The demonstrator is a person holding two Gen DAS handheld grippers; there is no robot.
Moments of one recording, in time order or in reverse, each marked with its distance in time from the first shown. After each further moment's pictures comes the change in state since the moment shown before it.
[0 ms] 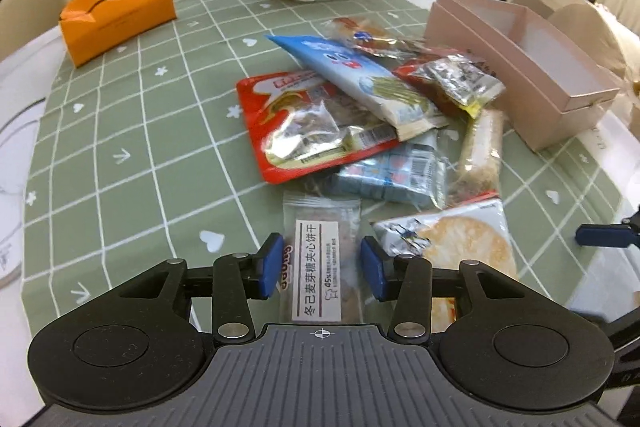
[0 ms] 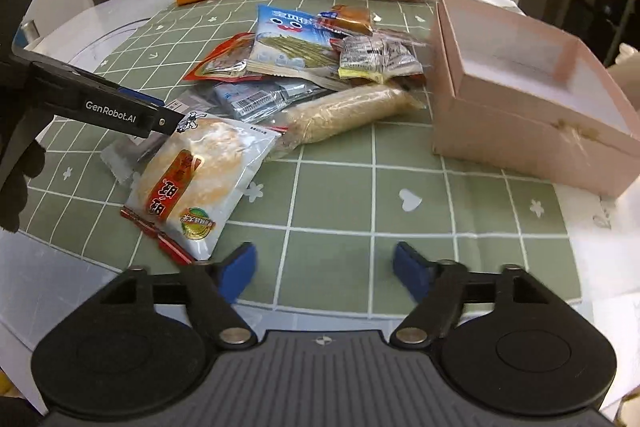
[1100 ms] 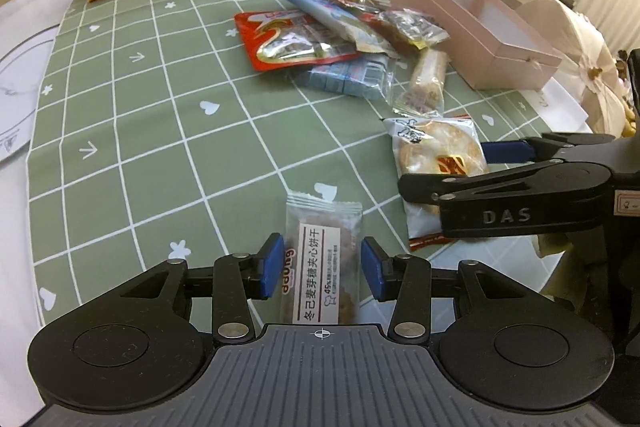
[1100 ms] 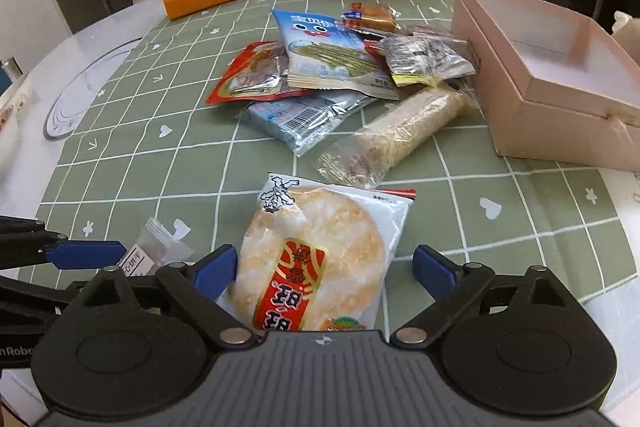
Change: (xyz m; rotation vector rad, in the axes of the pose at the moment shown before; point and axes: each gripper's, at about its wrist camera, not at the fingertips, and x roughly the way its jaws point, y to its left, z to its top) left arm -0.053 0.004 -0.066 -0.056 0.059 -0.102; right arm 0.020 0.051 0.026 0.100 0.004 -0.023
